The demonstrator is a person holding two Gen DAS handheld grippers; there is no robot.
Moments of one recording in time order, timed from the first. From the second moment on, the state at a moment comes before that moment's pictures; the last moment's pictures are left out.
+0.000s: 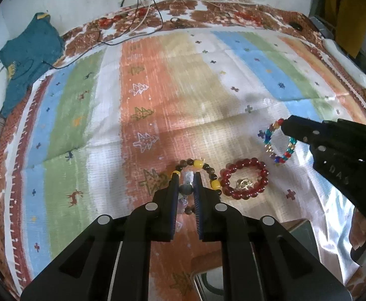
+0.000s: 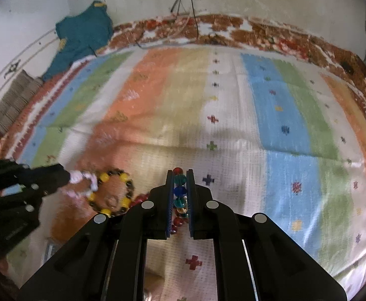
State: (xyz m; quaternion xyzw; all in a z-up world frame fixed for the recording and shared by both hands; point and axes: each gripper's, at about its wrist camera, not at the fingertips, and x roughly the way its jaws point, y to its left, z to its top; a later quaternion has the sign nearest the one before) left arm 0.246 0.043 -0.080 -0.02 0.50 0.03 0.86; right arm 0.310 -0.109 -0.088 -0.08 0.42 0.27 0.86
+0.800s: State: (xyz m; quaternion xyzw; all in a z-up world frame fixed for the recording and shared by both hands) left arm 0.183 0.022 -0.017 -0.05 0.43 0.00 0.90; right arm 0.243 -0.131 -0.033 -0.07 0.34 0.31 0.88
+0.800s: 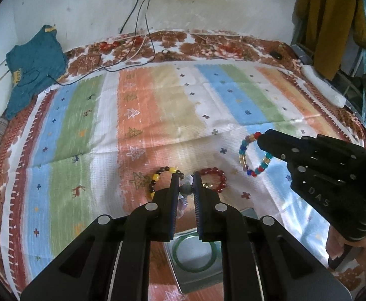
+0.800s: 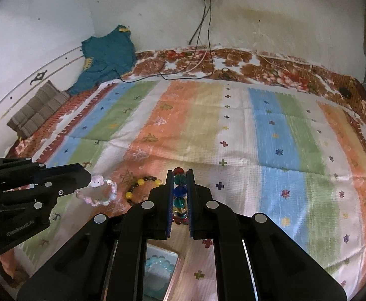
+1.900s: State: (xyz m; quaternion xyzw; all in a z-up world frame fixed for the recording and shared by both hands) left arm 0.129 0.008 -0.006 -0.06 0.42 -0.02 0.90; right arm 0.175 -0.141 -0.028 -0.09 0.34 0.34 0.87
